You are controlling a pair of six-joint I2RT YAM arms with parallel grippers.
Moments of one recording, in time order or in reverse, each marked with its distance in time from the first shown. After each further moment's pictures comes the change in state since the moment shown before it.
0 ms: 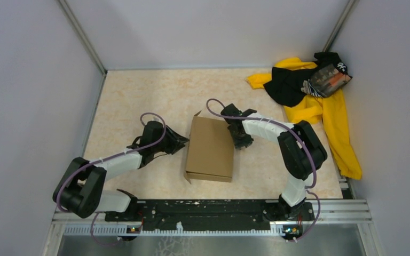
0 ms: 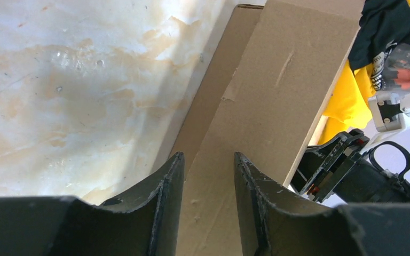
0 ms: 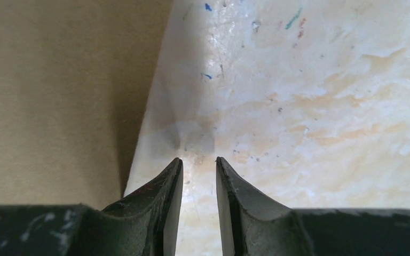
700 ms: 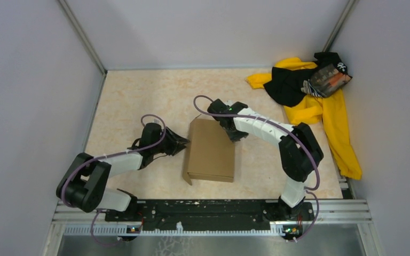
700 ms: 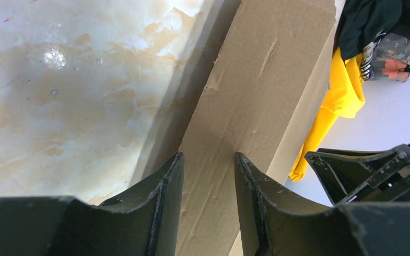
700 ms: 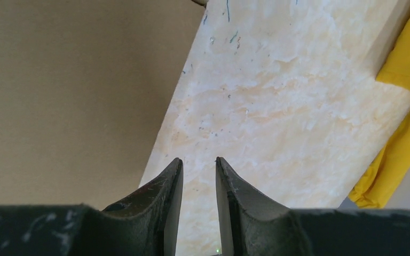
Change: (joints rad) left arm 0.035 0.049 -0.050 0.122 0.095 -0.008; right arm 0.108 0.006 0.225 -0.260 0.242 -0.026
